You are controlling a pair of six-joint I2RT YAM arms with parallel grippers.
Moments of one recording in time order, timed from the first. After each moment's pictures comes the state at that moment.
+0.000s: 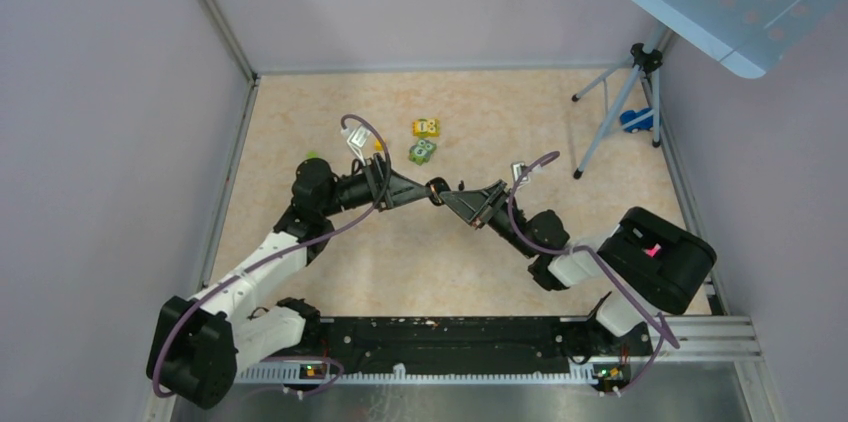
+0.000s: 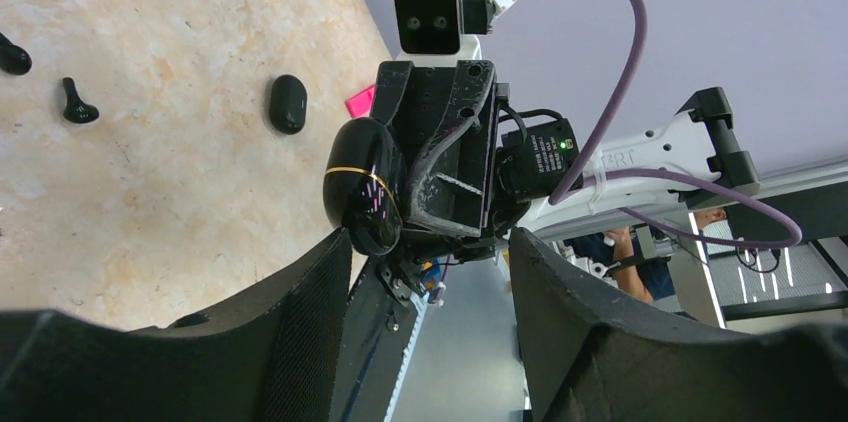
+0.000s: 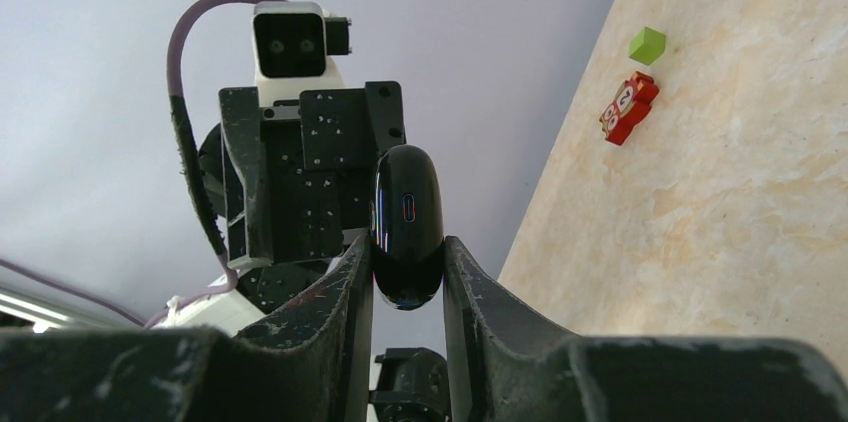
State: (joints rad) left arm -0.41 1.04 0.55 0.47 0.79 -1.04; right arm 0.84 1.54 0.30 1.51 -0.04 1.26
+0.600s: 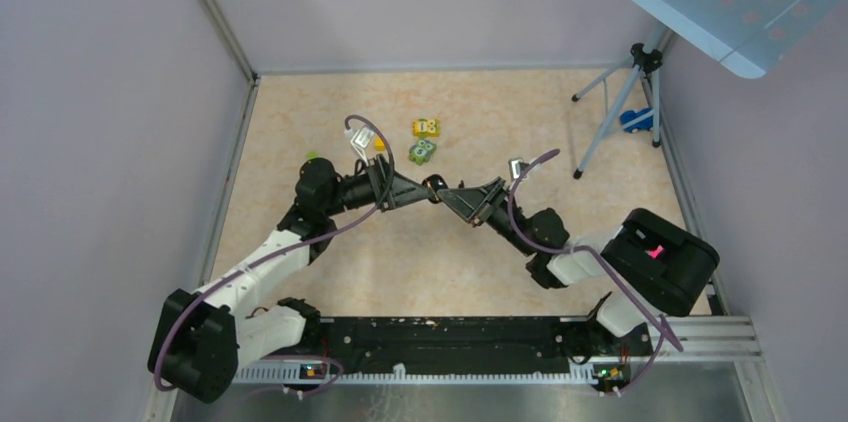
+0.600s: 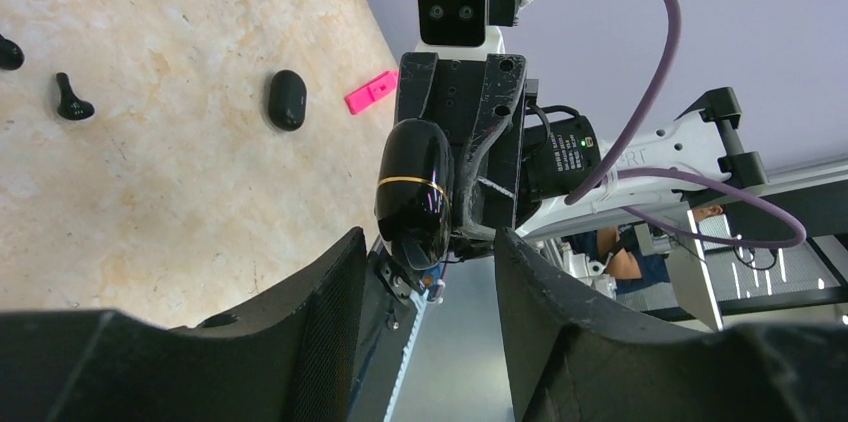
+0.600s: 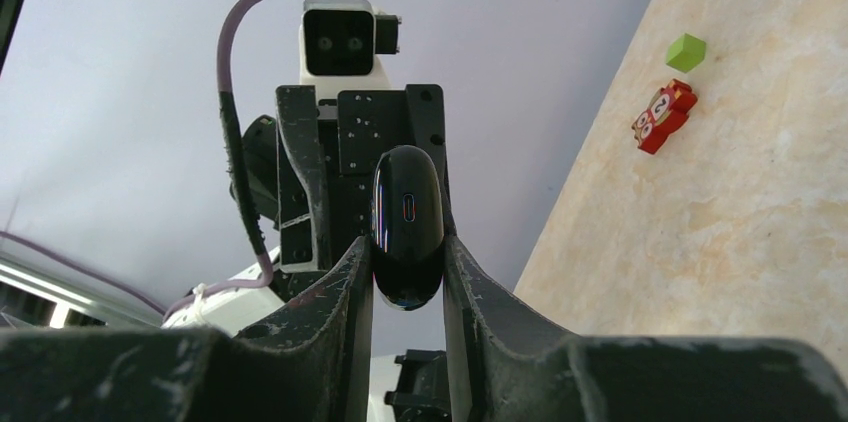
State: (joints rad) left arm -0.42 1.07 0.54 0.49 0.79 -1.05; right arm 0.85 1.52 0.32 1.51 -0.04 1.26
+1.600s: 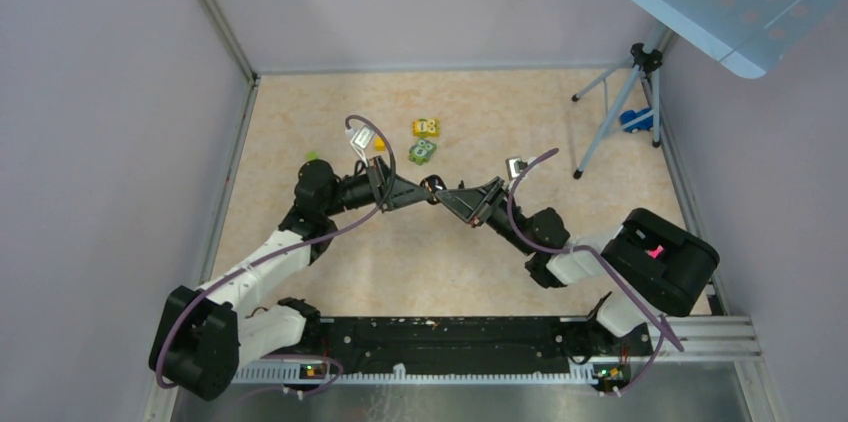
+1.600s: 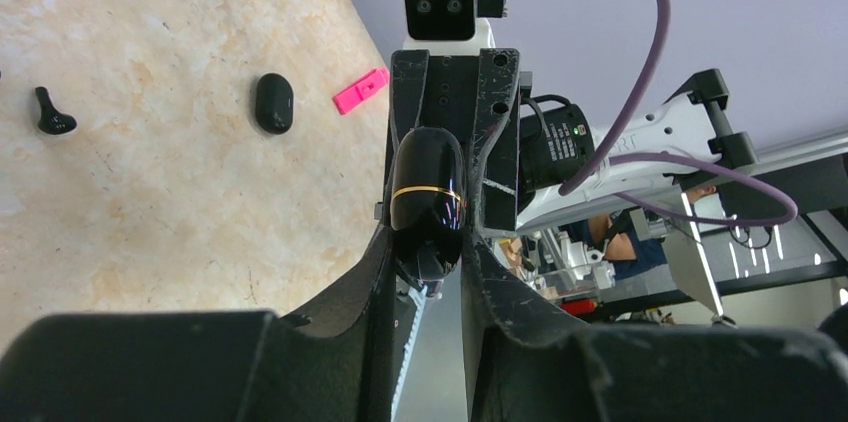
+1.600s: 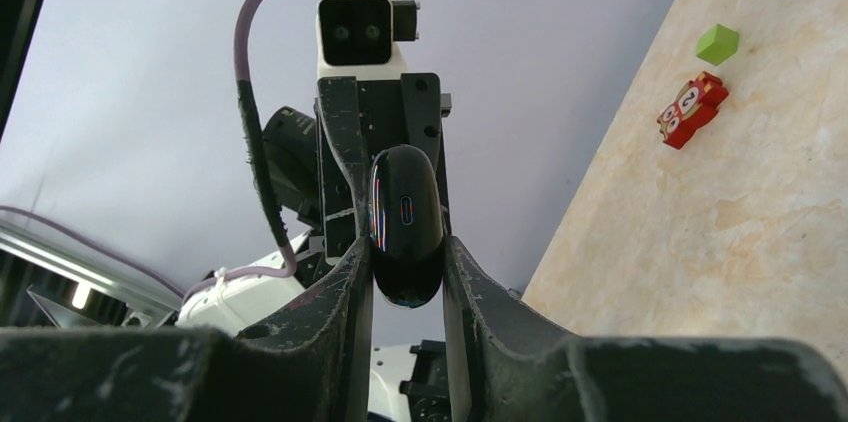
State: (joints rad) left arm -0.42 1.08 0.53 0.57 0.82 -1.07; right arm 0.86 1.52 0.33 1.52 -0.08 1.27
